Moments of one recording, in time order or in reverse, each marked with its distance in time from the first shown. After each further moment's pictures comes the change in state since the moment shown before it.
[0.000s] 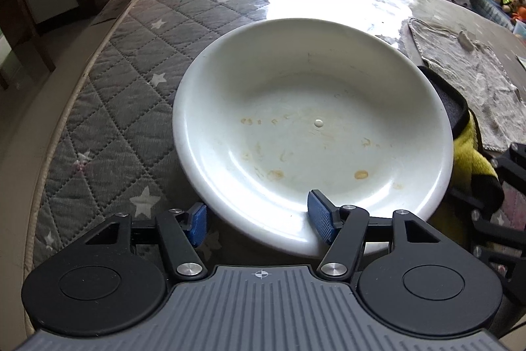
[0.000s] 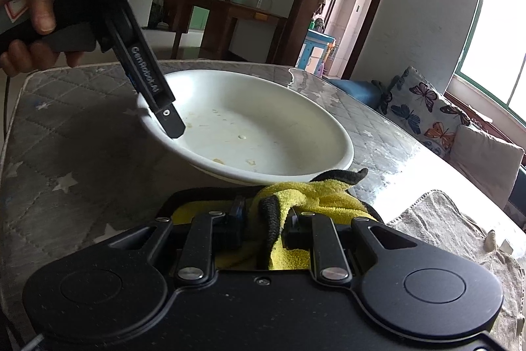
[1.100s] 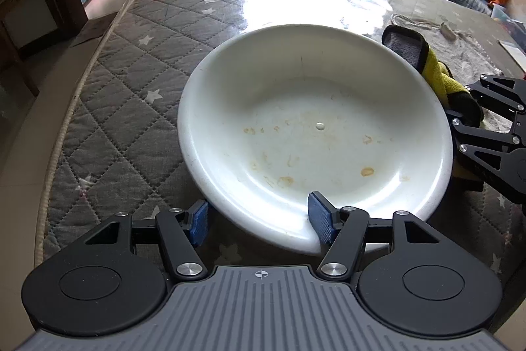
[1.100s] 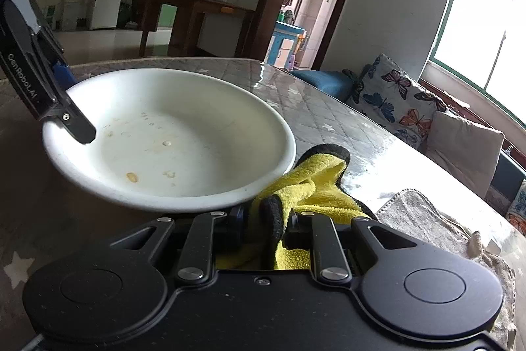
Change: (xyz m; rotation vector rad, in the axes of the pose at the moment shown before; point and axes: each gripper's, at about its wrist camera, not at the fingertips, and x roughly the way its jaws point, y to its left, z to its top) left arm -0.002 0.016 0.002 0.077 -0.031 -0.051; right arm 0.033 -0.037 0.001 0.063 0.016 -0.103
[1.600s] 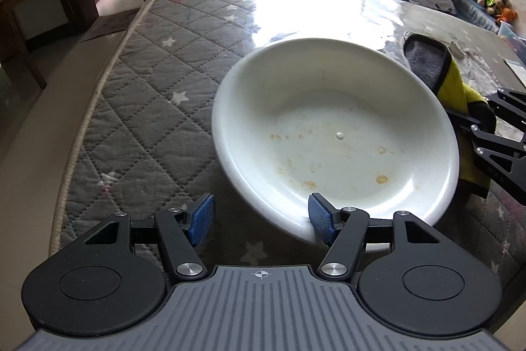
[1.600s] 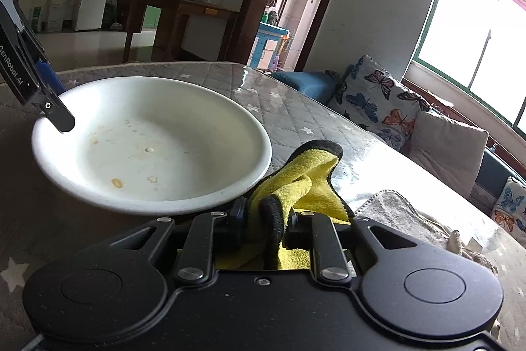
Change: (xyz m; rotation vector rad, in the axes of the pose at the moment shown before) left arm -0.012 0.023 0.002 -0.058 -0.028 0.021; right arm -0.008 -0.007 0.005 0.006 0.000 -0.058
